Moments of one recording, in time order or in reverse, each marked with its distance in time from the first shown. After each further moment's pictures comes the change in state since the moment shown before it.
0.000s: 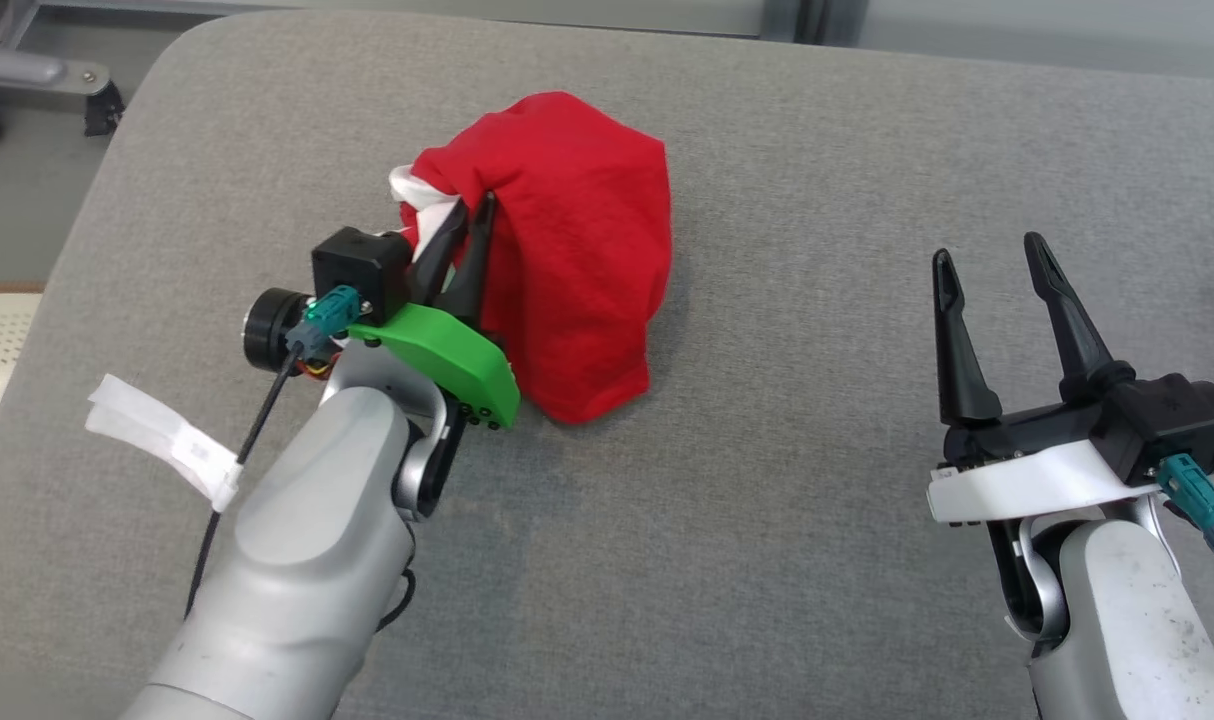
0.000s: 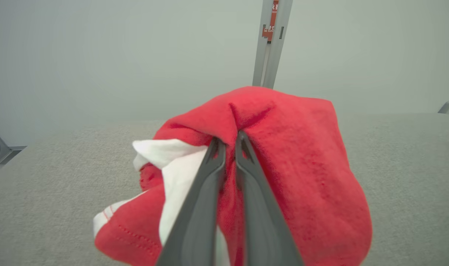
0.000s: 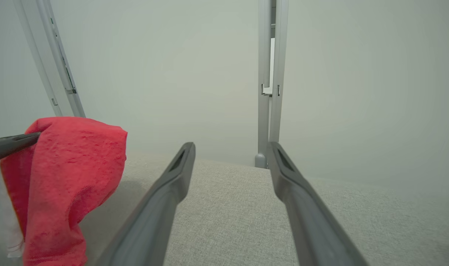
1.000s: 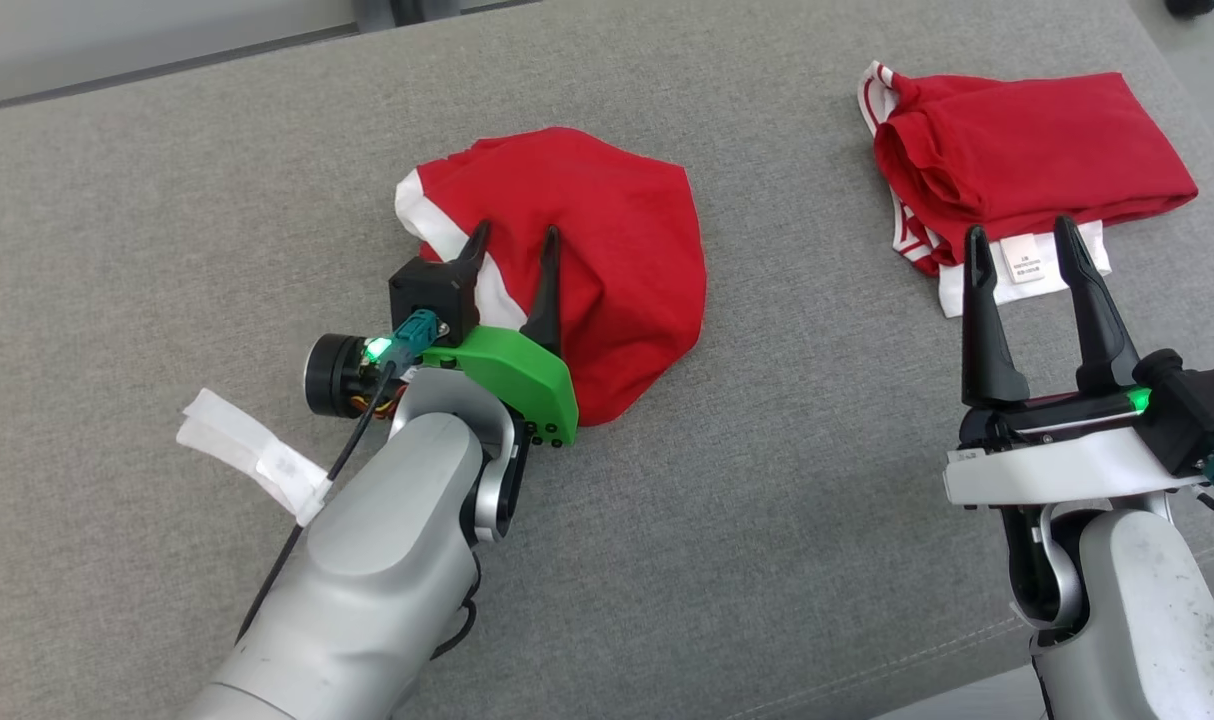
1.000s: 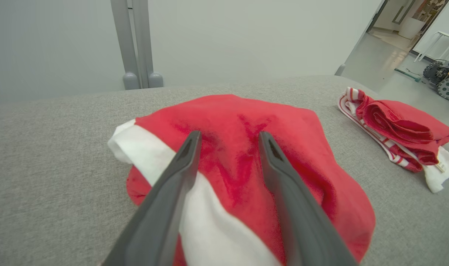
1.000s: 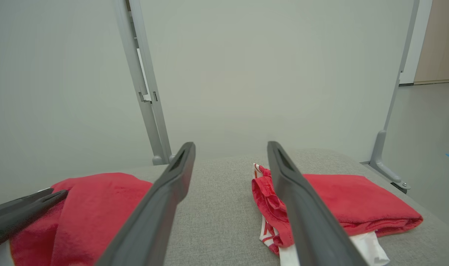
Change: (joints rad) left arm 0.001 -0.078 -0.134 0.022 -0.103 0.219 -0.006; right arm -0.012 0.001 -0.012 -0.023 0.124 0.000 -0.008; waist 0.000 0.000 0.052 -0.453
